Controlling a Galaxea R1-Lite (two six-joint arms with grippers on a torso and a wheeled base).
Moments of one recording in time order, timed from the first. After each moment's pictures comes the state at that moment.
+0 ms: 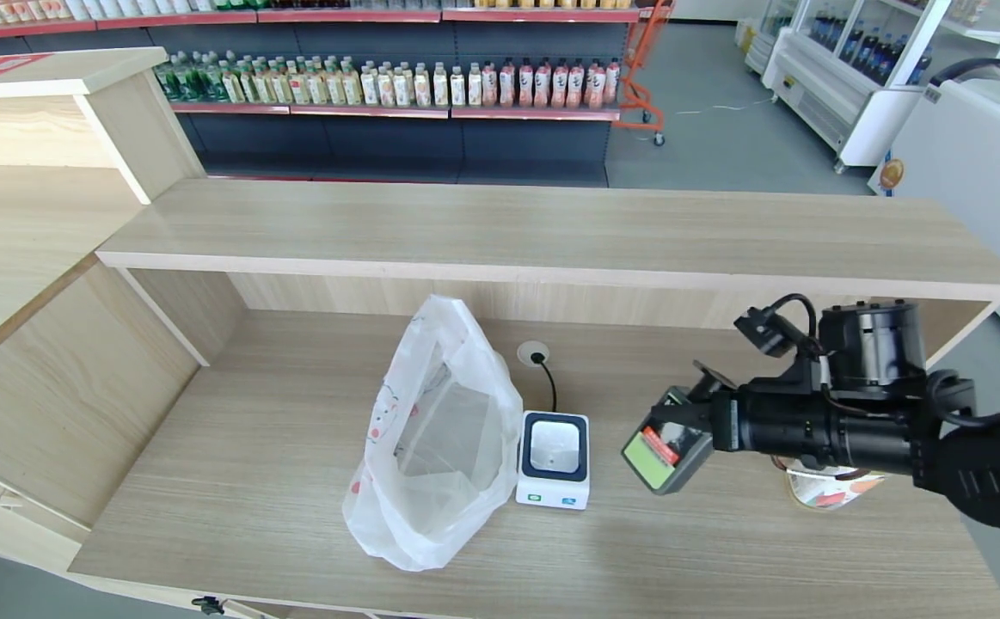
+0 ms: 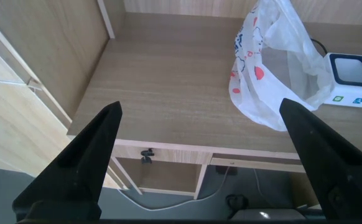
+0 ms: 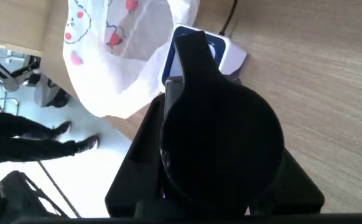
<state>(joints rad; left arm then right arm) 0.00 0.00 0.00 0.00 -0.01 0.00 0.31 1.77 -0.71 -0.60 0.41 0.26</state>
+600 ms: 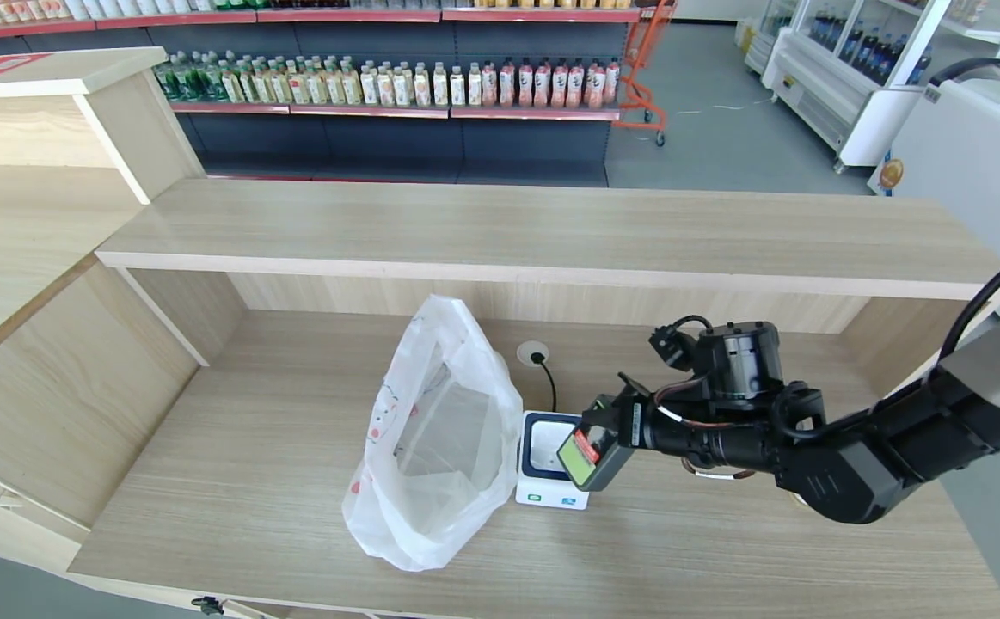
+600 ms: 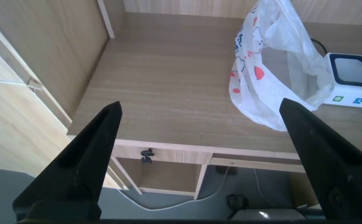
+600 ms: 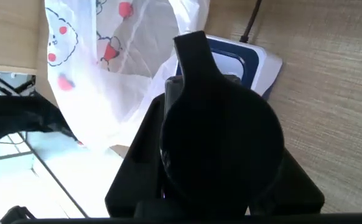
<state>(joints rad) 0.00 0.00 0.00 0.00 -0.01 0.00 0.46 2.01 -0.84 -0.70 0.27 0.41</state>
